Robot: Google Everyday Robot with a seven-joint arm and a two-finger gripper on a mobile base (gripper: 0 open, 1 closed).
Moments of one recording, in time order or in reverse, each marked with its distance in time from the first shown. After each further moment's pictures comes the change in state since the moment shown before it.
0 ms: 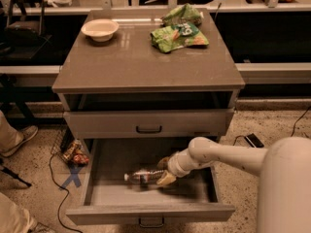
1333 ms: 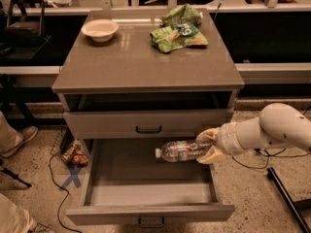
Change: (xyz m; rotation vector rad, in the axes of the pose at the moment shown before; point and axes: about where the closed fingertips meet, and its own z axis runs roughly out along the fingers) arm -0.059 0.011 -0.287 0.190 -0.044 -0.140
